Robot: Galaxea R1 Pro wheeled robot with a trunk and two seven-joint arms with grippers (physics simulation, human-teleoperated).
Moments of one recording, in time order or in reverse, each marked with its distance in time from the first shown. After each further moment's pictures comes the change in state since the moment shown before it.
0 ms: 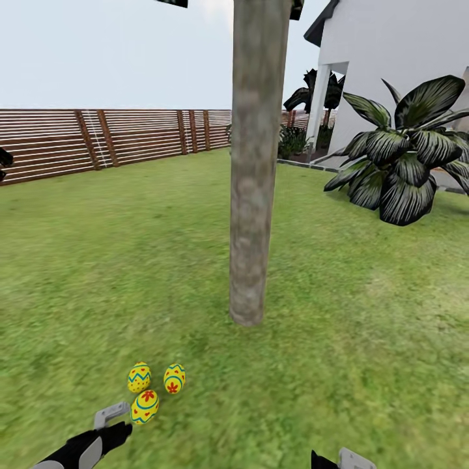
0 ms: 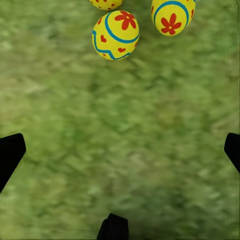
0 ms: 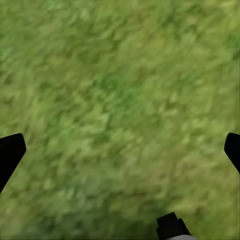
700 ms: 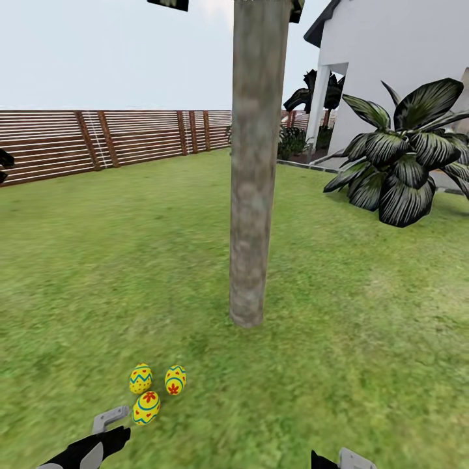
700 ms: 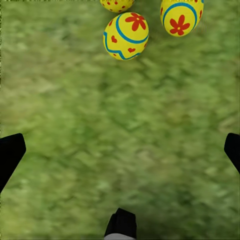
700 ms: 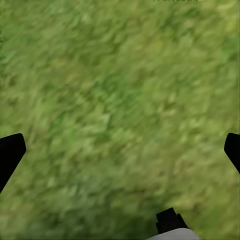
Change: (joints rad) left arm 0.000 -0.004 0.001 0.038 -0.009 -0.047 0.040; right arm 0.000 0.001 -0.003 0.000 -0.003 0.000 0.000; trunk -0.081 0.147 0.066
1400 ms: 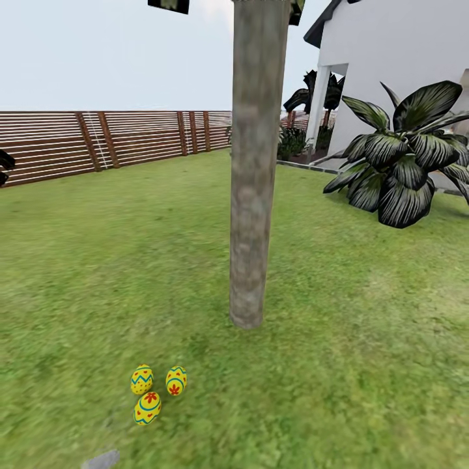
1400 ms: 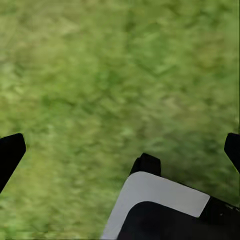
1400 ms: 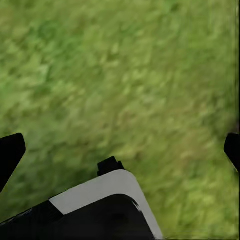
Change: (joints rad) left arm 0.092 0.000 0.000 0.076 0.001 -0.009 0.044; right arm 0.000 -0.003 0.009 0.319 0.001 -0.132 -0.004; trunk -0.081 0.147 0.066
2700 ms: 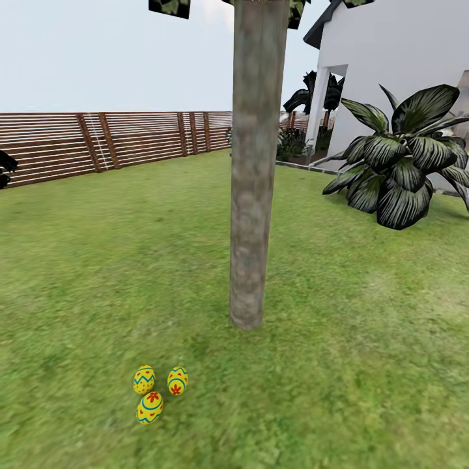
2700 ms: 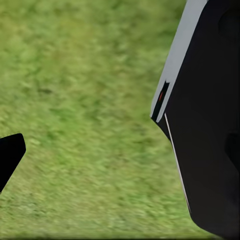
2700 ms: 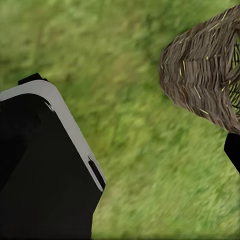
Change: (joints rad) left arm 0.345 -0.035 -0.022 0.034 -0.082 -0.006 0.028; right arm 0.009 0.010 -0.003 0.365 -0.008 -0.083 -0.001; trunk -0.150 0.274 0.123
